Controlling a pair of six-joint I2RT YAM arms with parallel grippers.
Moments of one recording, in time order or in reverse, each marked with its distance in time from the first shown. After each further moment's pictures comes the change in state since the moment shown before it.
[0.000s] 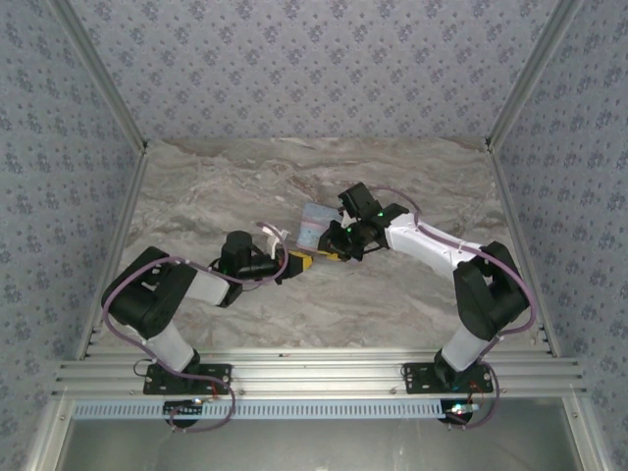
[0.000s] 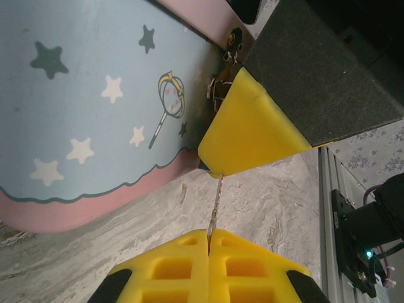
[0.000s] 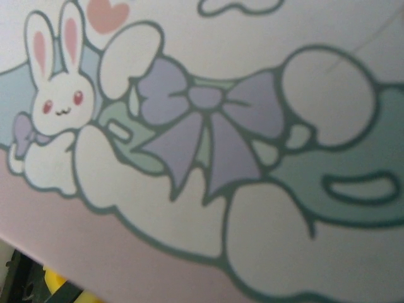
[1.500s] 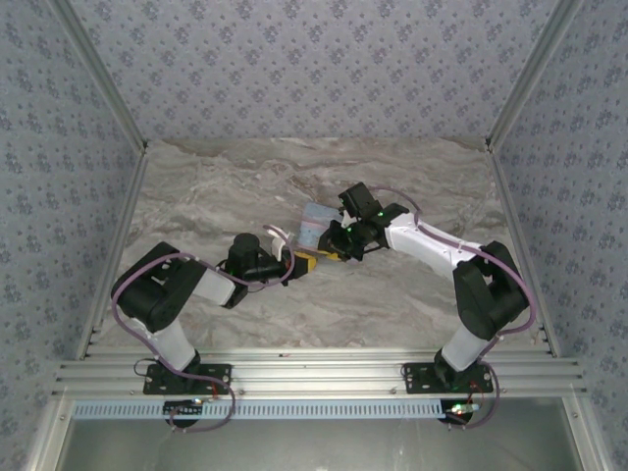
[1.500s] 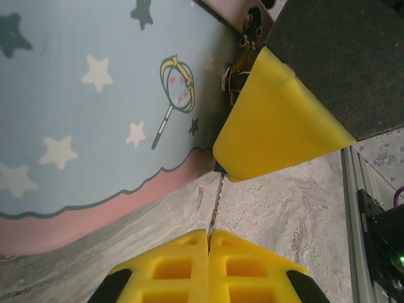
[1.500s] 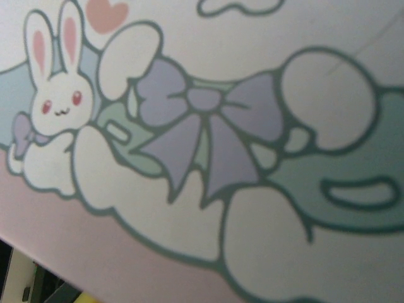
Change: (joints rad) left arm -0.042 0.059 0.013 0.039 -0.084 0.042; right arm -0.005 0.003 0.000 0.001 -0.002 0.003
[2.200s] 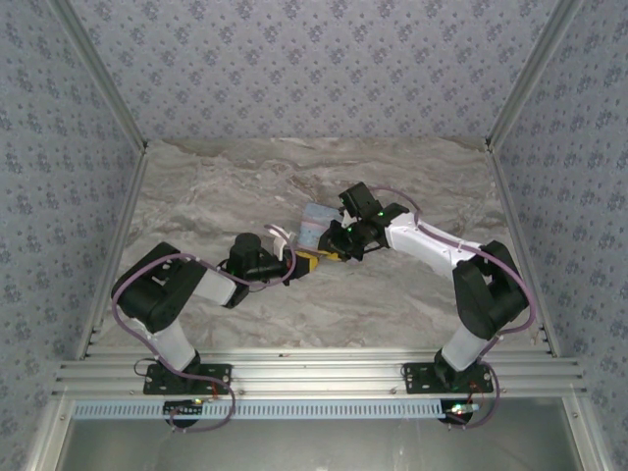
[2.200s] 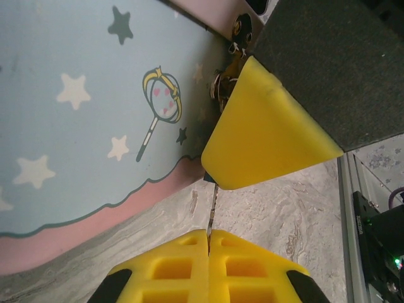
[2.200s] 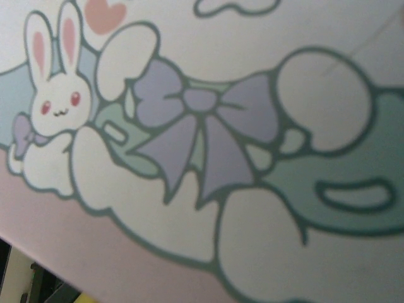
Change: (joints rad) left arm -0.012 0.000 0.008 0.005 -0.003 -0.020; right arm -0.002 0.002 0.000 0.000 -0.007 0.001
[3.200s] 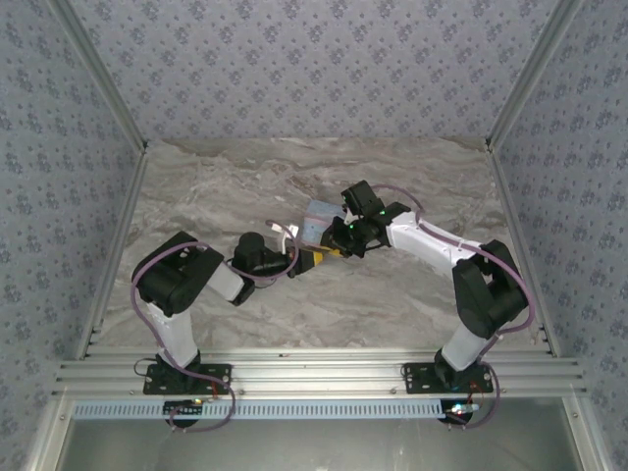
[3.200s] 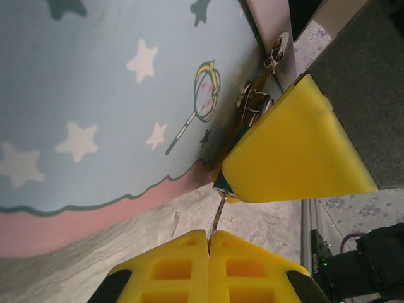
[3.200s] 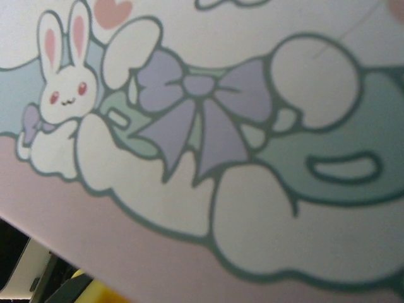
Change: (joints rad) left arm -0.005 0.144 0.053 0.184 0.020 -0.310; right arm -0.013 0.006 0.000 0.027 0.035 0.018
